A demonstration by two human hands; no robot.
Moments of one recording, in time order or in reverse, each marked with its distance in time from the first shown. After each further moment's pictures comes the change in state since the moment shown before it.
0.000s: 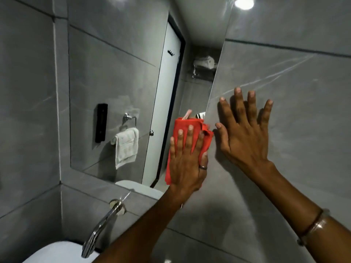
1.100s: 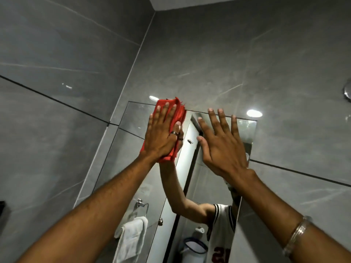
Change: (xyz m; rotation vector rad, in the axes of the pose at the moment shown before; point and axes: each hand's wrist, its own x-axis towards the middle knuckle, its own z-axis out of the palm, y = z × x) left_hand 0.348 -0.160 -0.141 0.010 0.240 0.045; right_hand 0.251 -0.064 -0.037 0.157 0.214 -0.199
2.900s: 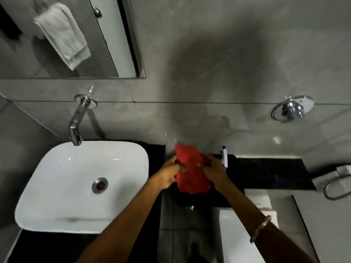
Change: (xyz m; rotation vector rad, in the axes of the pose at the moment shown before) left_hand -0.702 0.209 -0.094 -0.813 -1.585 -1.632; right_hand -0.685 -0.196 -0.127 0.974 -1.100 1.888
